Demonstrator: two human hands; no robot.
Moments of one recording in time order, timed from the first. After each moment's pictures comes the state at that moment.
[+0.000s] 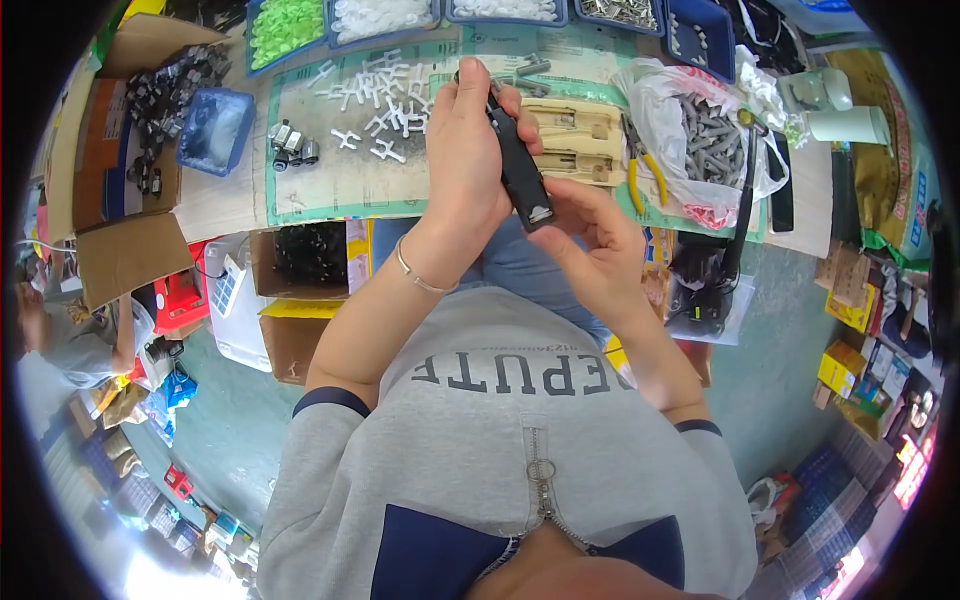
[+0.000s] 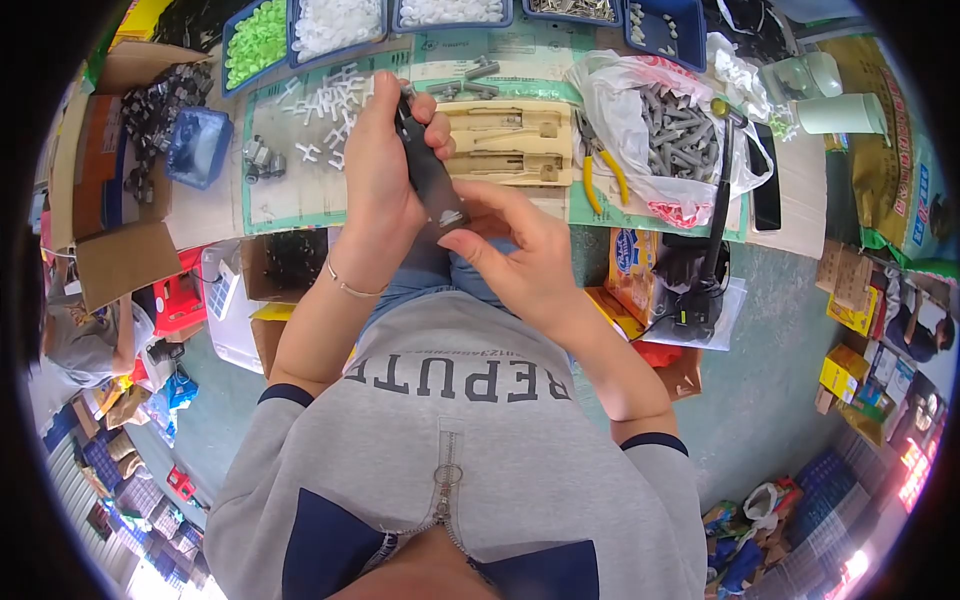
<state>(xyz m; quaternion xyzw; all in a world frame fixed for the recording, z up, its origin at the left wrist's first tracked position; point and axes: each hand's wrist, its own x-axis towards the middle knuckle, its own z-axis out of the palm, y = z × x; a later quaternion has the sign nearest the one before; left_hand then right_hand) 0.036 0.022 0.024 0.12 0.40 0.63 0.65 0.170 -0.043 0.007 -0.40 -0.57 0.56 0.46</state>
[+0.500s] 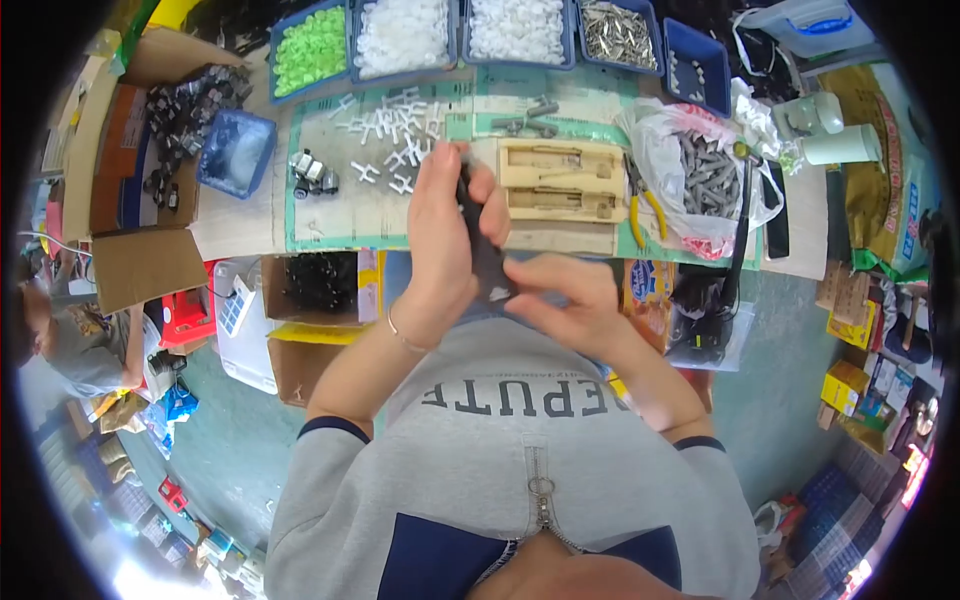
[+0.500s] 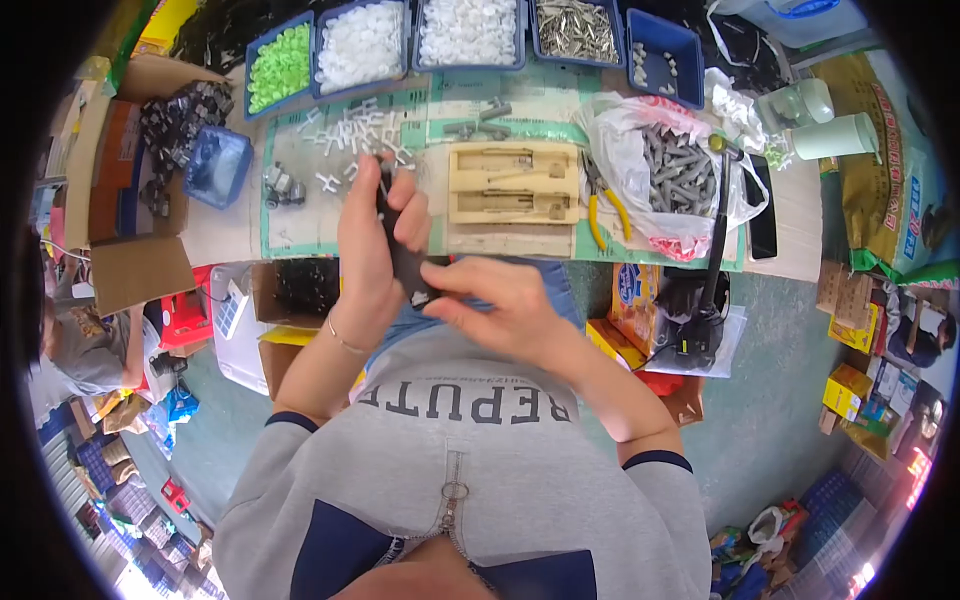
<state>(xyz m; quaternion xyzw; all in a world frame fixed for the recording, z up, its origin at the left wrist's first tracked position) 0.008 -0.015 0.030 0.12 0.39 0.64 0.65 0.161 -0.042 0.012 -0.29 -0.72 0.49 0.40</state>
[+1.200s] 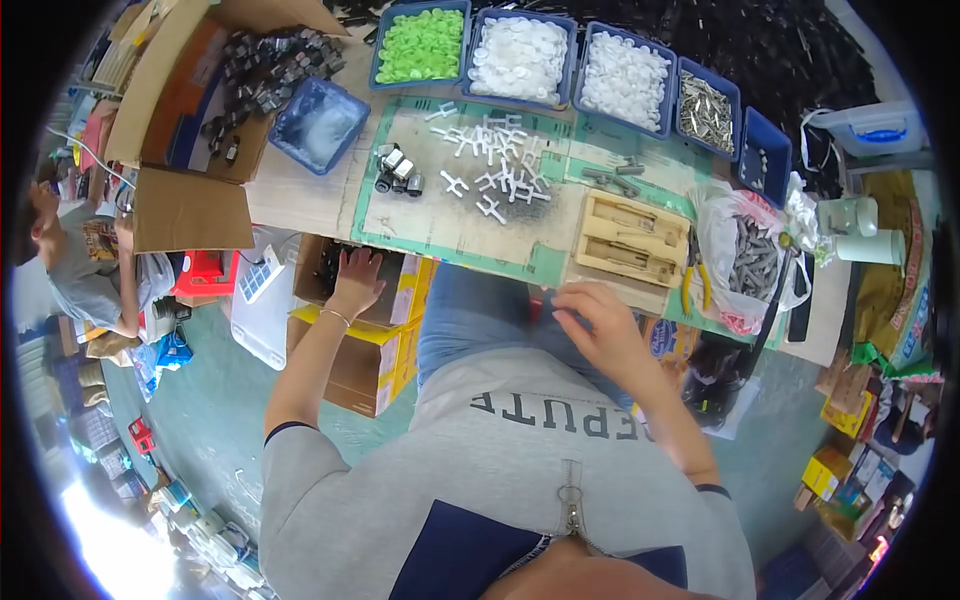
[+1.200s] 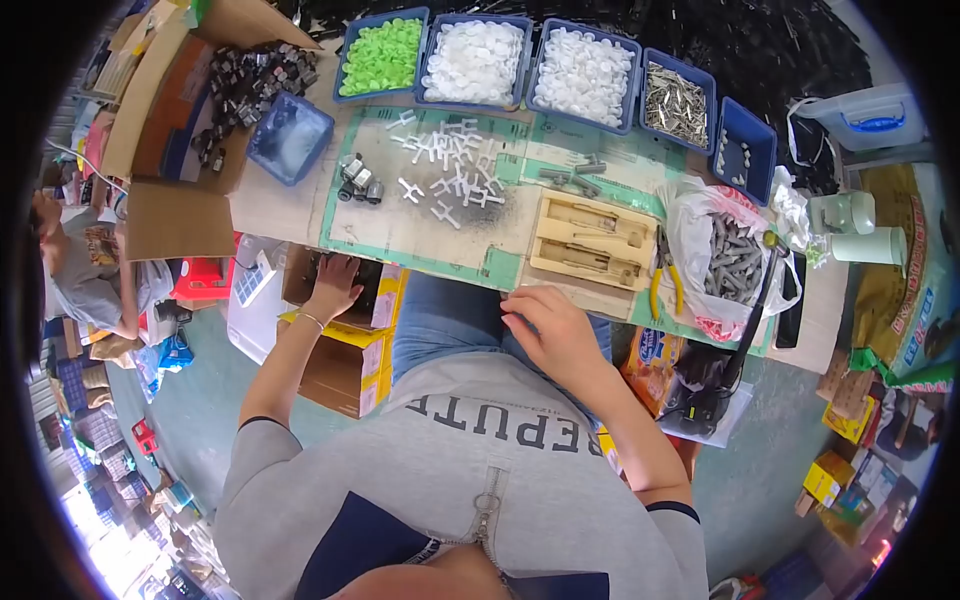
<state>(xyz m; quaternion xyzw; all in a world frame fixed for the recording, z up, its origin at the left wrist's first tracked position) -0.262 -0.139 -0.193 0.74 0.67 -0.07 0.00 0.144 -0.032 -0.023 -0.34 -0.83 0.37 0.24</state>
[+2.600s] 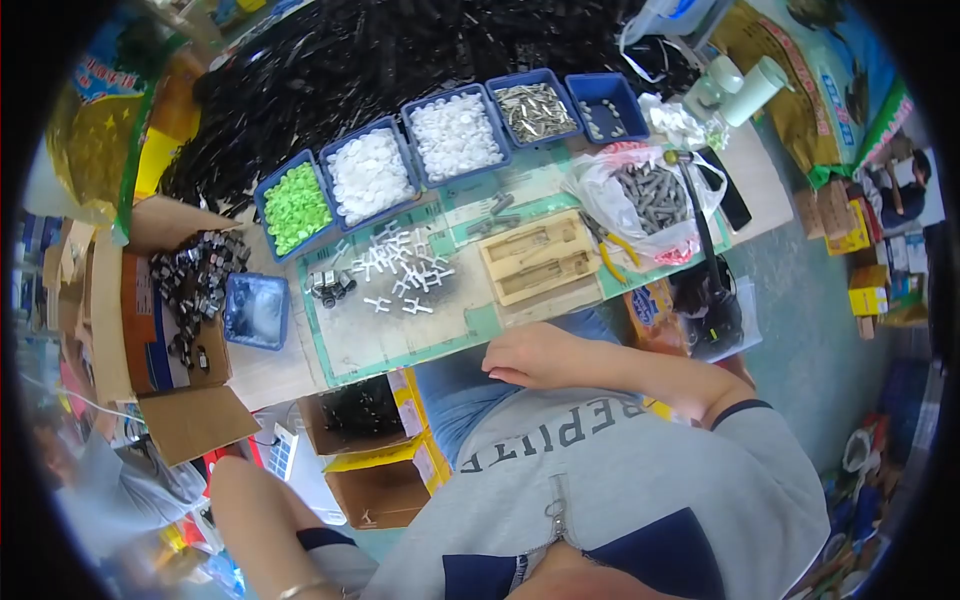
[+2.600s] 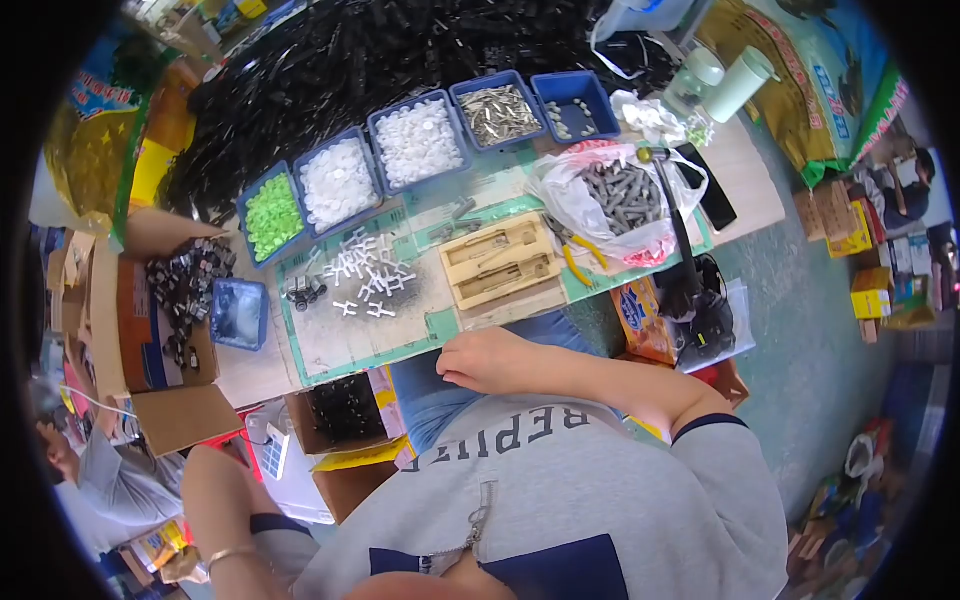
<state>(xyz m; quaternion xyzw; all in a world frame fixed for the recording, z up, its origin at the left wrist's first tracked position) -0.114 -0.066 0.176 0.59 -0.12 0.79 -0.14 0.126 -0.036 -0.018 -0.27 -0.87 0.36 0.19</state>
